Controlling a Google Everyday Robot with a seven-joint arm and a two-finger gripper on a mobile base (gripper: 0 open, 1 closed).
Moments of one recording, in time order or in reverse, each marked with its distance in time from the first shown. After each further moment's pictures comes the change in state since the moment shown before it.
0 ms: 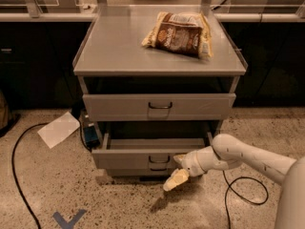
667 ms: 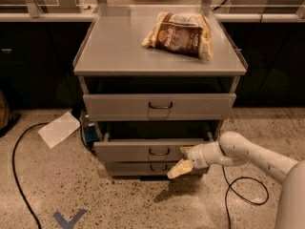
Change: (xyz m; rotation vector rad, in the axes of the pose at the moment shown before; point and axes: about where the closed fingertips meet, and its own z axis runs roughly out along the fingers) arm -0.013 -0.050 -0.017 0.097 -0.090 0.025
